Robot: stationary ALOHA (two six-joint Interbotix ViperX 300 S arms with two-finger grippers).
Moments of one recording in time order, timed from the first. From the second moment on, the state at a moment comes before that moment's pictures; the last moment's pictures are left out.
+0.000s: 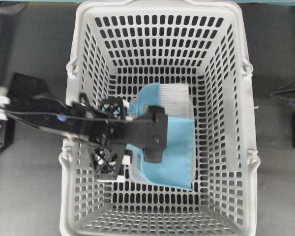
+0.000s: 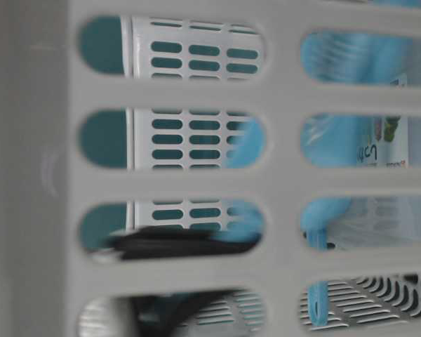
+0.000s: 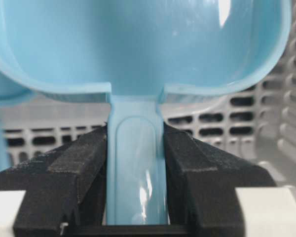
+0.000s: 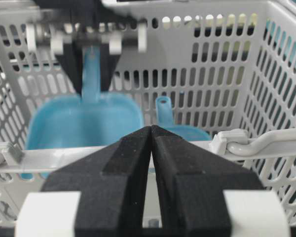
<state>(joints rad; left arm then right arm) -0.15 -0.01 0.20 0.04 0.92 -0.13 -0.04 -1.18 1.19 0.01 0.13 0.01</state>
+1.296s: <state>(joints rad) -0.10 -0.33 0.14 0.04 0.76 -0.13 -0.04 -1.19 1.20 0.01 0.13 0.01</state>
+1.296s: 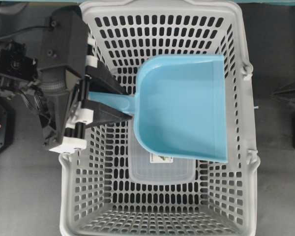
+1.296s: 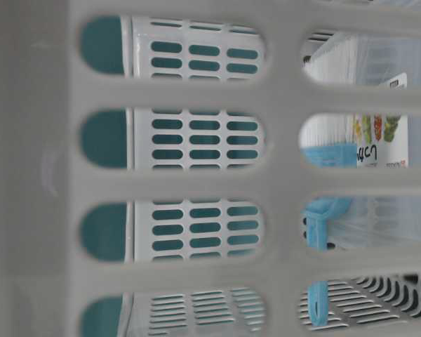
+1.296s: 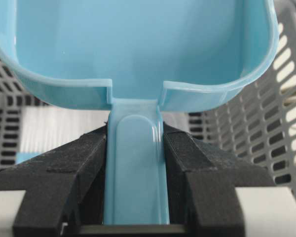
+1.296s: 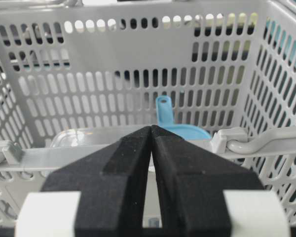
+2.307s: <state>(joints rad) -0.11 -0.30 0.15 0.04 0.76 -0.14 -0.04 -1.19 1.20 0.01 0.13 0.04</state>
